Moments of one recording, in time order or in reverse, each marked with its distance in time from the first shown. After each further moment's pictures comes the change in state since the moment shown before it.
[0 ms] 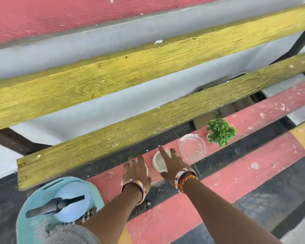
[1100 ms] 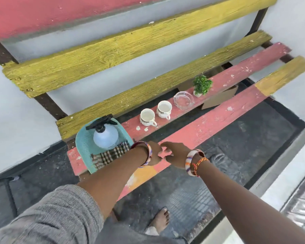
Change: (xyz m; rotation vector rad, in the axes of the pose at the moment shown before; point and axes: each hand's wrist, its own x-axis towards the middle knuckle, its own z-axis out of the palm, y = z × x) left_hand -0.204 -0.047 -0.006 0.323 -0.263 0.500; right_hand -0.221 -0.075 0.075 0.288 0.008 -0.039
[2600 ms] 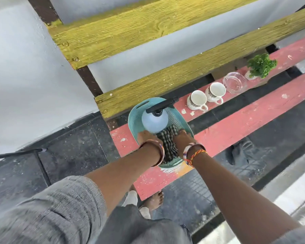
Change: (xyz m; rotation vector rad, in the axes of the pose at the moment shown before) left_hand -0.018 -0.154 0.080 0.238 0.044 -0.254; right_hand 0.086 -0.125 0.095 -0.477 -0.058 0.133
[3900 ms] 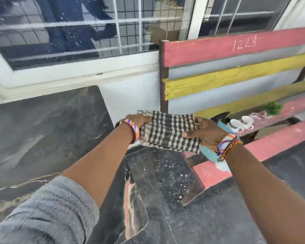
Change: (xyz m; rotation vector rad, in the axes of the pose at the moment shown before) left_hand -0.310 -0.254 0.110 -1.901 0.476 -0.170; right_hand -0.225 -0.247 -0.019 1.333 0.215 -0.397
